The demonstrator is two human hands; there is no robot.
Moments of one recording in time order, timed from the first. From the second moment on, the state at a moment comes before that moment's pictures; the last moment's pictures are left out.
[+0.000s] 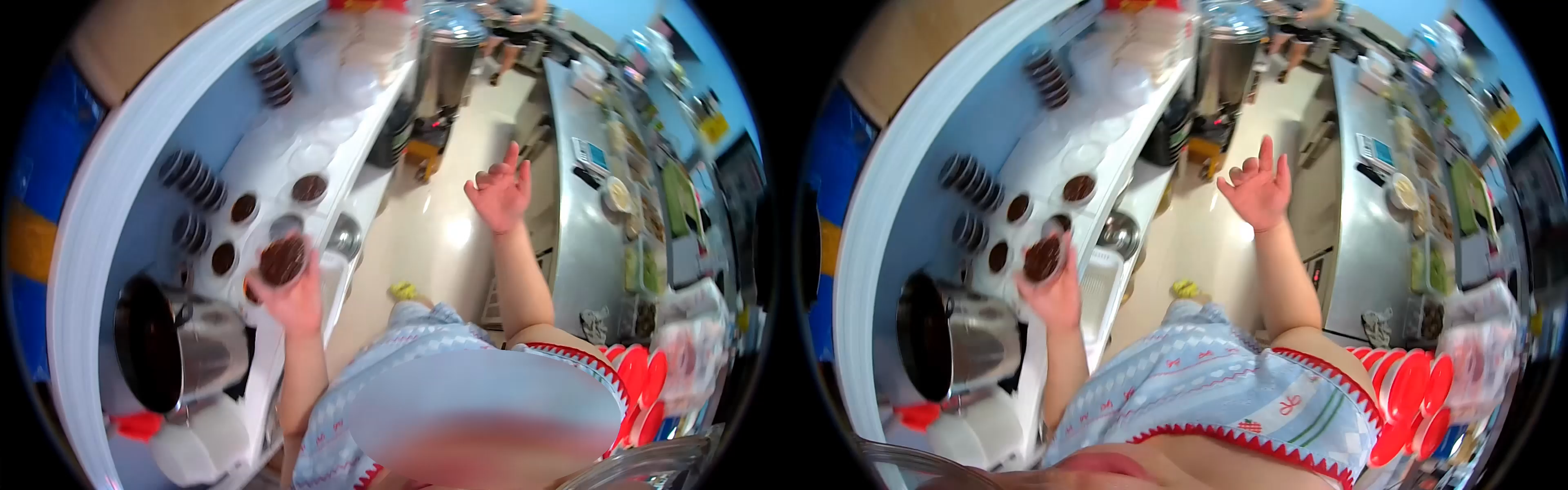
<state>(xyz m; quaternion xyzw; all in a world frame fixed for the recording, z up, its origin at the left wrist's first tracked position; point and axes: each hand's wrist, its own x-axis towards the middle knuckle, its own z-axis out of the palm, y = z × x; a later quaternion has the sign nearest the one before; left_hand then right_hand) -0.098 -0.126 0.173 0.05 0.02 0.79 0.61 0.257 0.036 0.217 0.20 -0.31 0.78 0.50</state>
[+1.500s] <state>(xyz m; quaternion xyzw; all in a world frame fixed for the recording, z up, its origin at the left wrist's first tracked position) 0.004 -0.037 0.166 0.01 0.14 0.96 0.24 -0.157 0.354 0.187 -0.16 -0.99 0.02 -0.01</state>
